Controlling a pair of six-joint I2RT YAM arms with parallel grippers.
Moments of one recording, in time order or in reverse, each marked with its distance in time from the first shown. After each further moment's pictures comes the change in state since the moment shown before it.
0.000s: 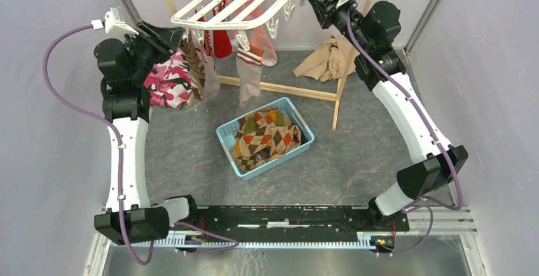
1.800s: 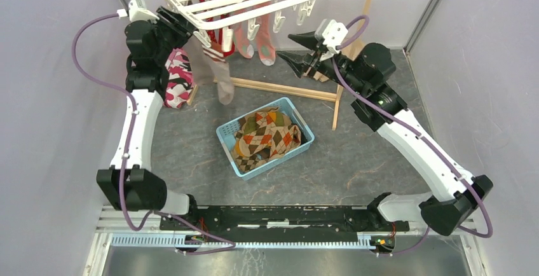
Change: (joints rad) left arm -0.147 0.211 0.061 0.122 -0.187 -0.053; right arm 0.244 -0.271 -0.315 -0.026 -0.088 -0.119
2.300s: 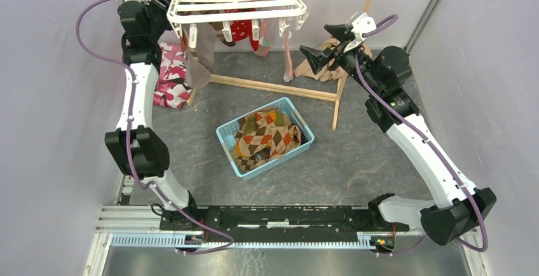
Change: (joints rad) left arm 0.123 0.314 0.272 0.058 0.187 -0.094; right arm -0.184 -0.090 -0.146 0.050 0.092 0.132
